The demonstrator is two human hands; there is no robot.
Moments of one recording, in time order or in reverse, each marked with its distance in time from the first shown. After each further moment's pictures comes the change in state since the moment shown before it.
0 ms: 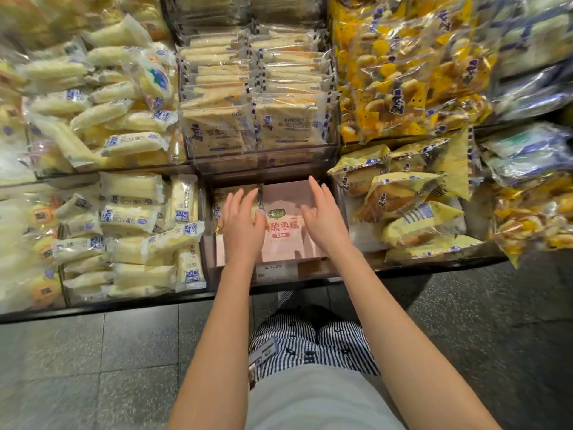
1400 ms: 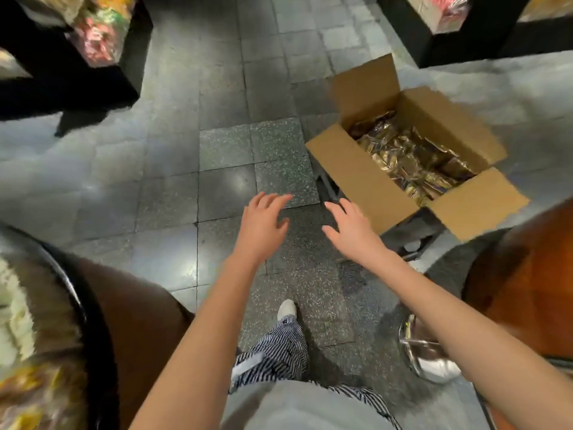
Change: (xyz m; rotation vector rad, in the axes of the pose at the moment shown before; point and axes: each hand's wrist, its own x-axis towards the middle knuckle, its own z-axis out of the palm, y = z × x) left_hand -0.593 0.584 0.521 0.320 -1.123 1.717; right_hand -0.564 0.592 -0.478 0.088 0.892 0.972
